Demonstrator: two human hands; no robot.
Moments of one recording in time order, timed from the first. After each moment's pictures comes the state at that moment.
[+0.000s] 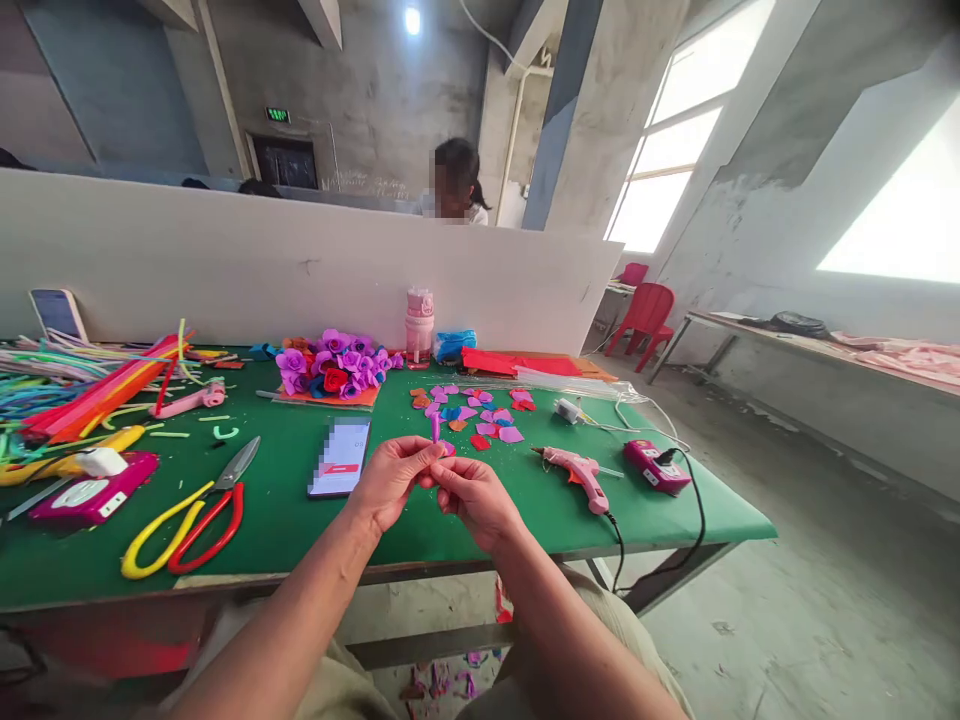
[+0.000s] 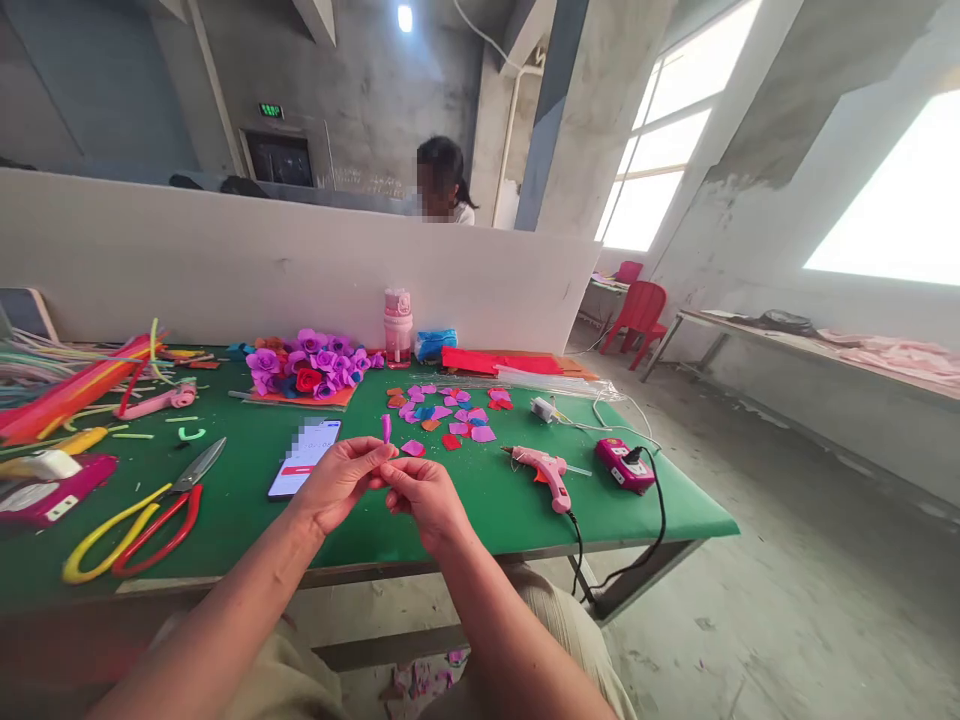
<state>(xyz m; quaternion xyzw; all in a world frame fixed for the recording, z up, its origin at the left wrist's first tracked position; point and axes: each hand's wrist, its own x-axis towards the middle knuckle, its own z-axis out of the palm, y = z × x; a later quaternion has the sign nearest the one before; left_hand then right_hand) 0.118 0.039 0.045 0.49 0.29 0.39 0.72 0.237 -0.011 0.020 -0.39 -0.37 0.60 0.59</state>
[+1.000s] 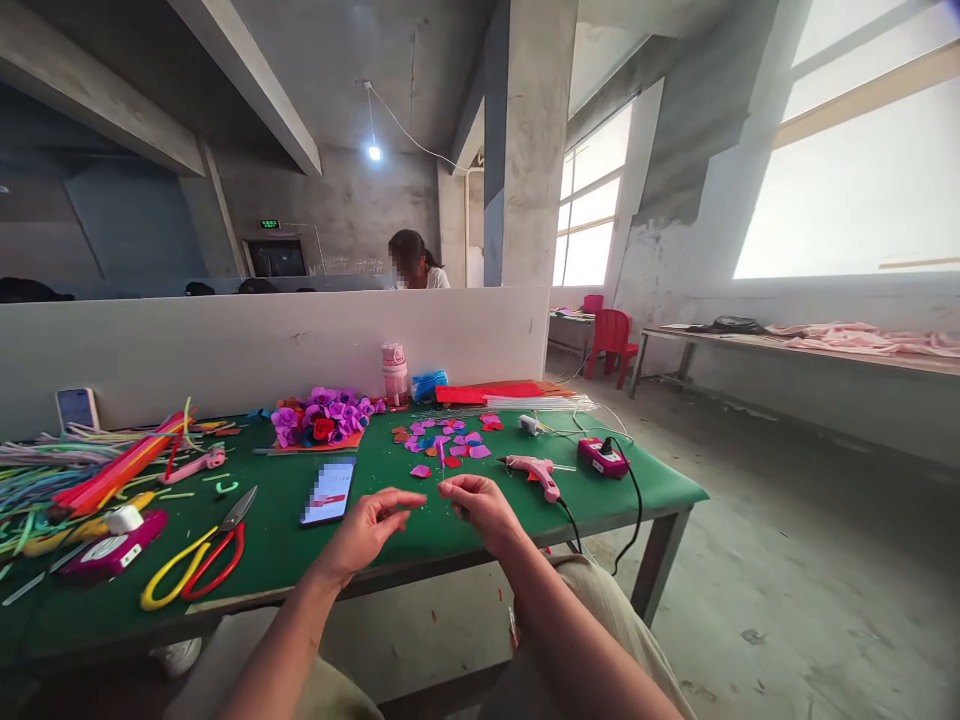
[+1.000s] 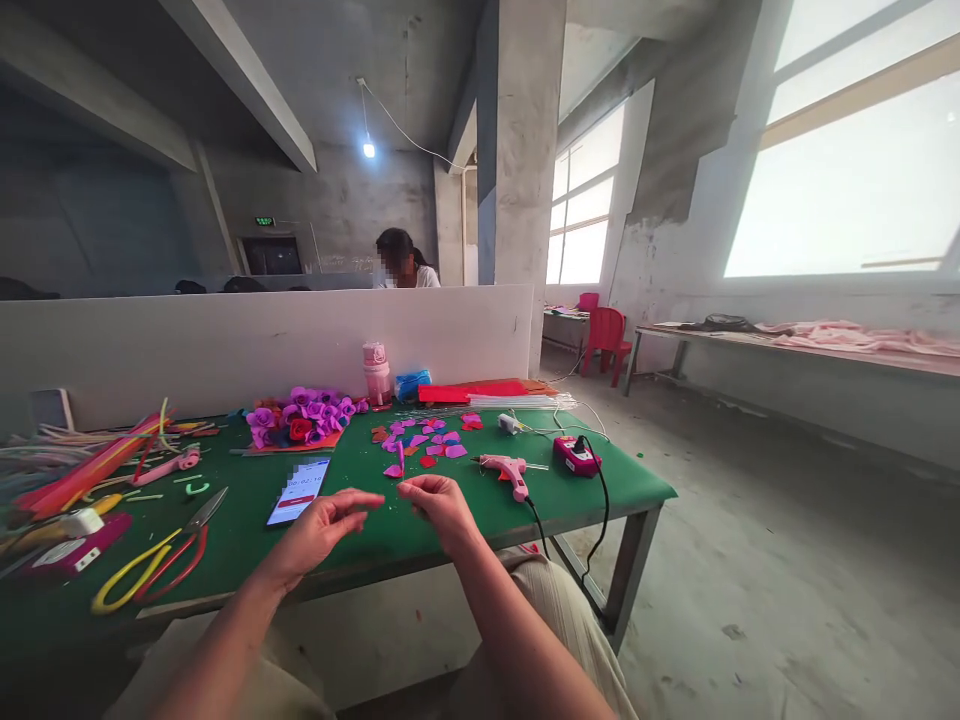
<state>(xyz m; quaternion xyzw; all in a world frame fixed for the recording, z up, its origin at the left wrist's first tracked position) 0.093 -0.022 0.042 0.75 0.32 0.34 0.47 0.280 -0.055 0.000 -0.41 -0.40 0.50 0.65</state>
